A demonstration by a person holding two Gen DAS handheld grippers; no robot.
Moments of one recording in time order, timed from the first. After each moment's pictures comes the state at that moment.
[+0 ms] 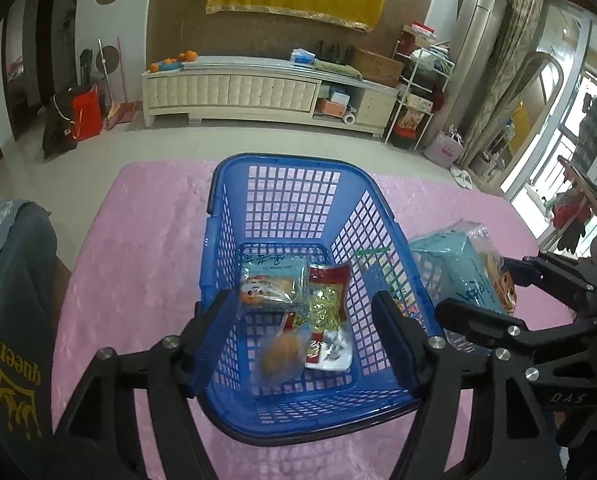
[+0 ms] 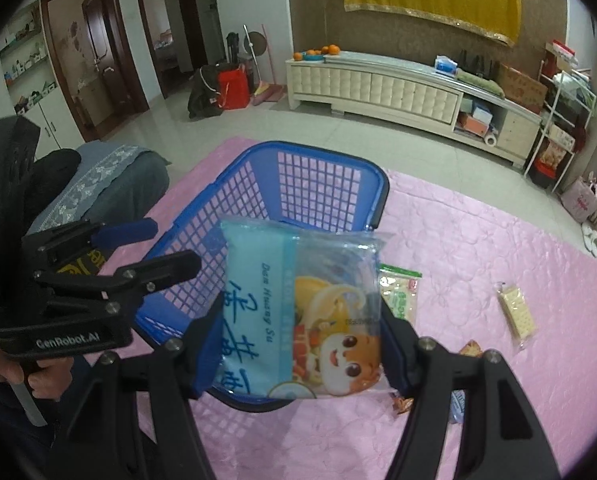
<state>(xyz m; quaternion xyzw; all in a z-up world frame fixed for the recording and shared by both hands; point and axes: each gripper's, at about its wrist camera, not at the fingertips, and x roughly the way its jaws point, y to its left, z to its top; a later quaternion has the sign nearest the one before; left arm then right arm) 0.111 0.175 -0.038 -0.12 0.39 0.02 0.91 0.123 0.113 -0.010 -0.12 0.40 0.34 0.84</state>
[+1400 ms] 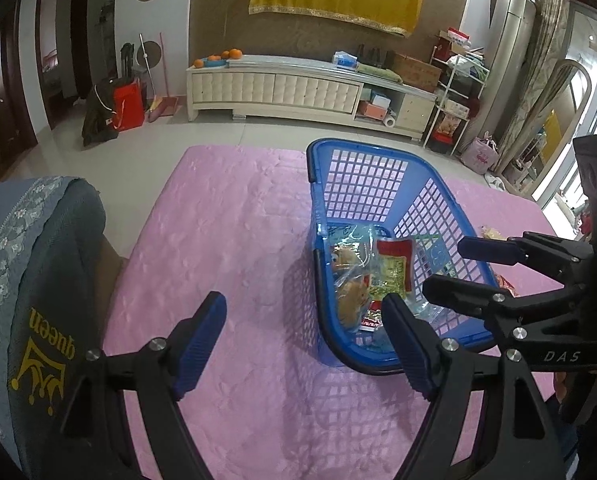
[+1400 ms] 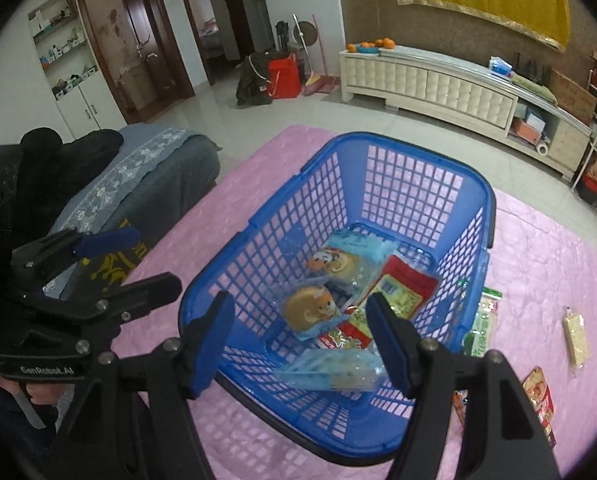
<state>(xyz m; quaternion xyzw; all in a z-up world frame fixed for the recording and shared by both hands) 0.055 0.223 -0.044 -0.12 0.39 0.09 0.91 0.111 0.171 -0.029 -0.13 0.41 0.41 0.80</state>
